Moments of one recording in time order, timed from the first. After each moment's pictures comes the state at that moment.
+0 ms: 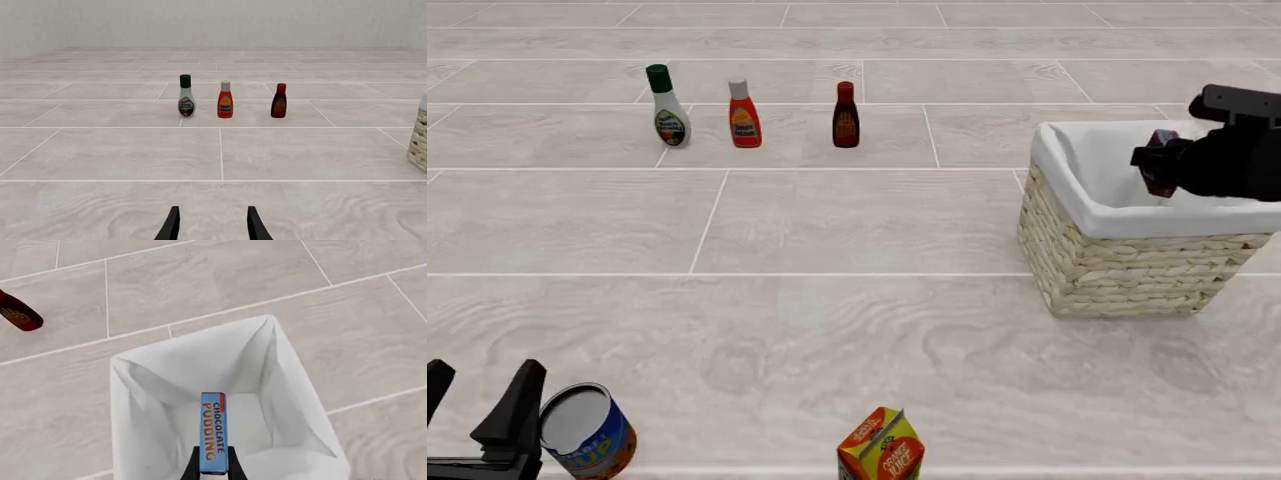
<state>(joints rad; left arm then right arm) 0.00 0.01 0.00 0.00 0.00 -0.20 1.58 -1.22 0.30 0.07</state>
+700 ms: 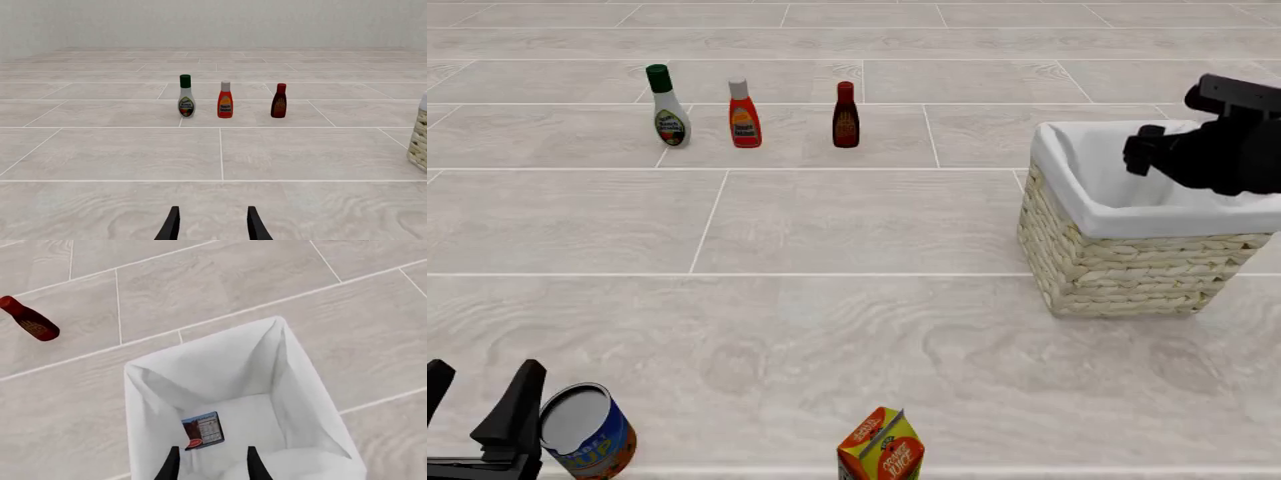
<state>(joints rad) 0.00 0.01 0.00 0.00 0.00 -0.18 1.58 -1.25 0.32 0.14</state>
